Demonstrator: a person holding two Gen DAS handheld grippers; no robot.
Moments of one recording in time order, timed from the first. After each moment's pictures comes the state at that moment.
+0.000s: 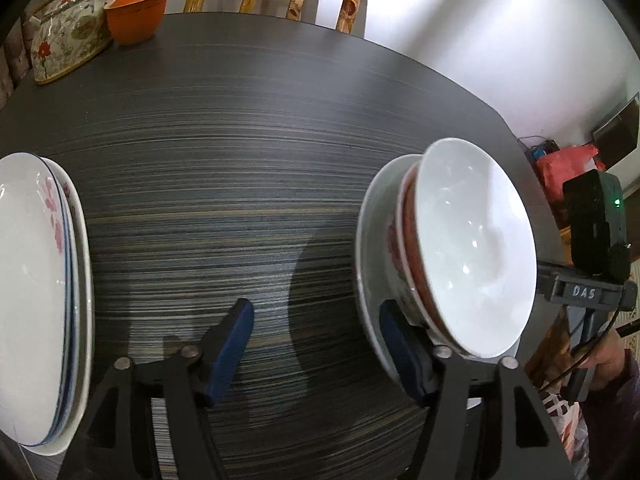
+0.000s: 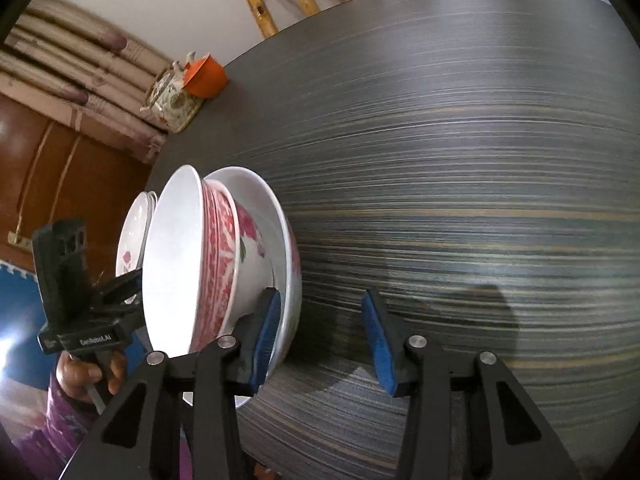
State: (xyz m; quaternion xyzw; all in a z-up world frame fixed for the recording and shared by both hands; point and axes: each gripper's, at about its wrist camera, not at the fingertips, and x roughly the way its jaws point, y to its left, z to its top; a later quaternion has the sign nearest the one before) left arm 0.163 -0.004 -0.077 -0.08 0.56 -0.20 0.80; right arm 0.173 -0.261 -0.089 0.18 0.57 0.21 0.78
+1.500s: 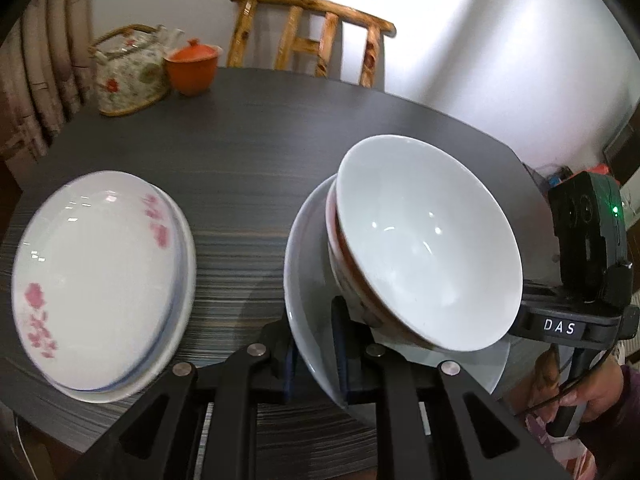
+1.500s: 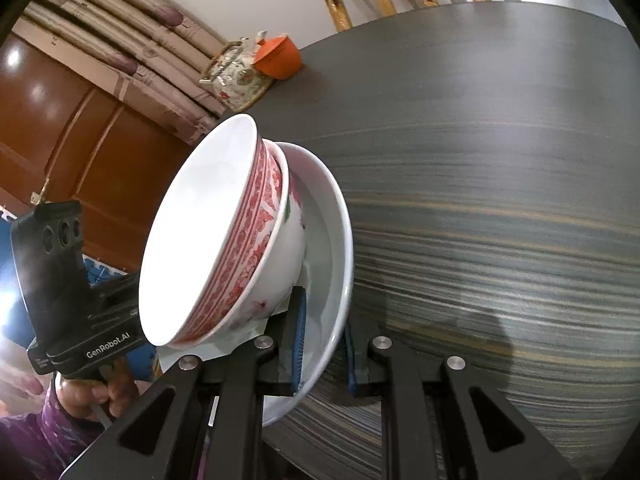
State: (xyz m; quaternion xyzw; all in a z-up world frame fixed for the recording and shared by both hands) left arm 0.119 0.027 -0.024 -0.07 0.49 -0.14 0.86; right arm 0.155 -0.186 -0.080 0.16 0.53 0.29 0.78
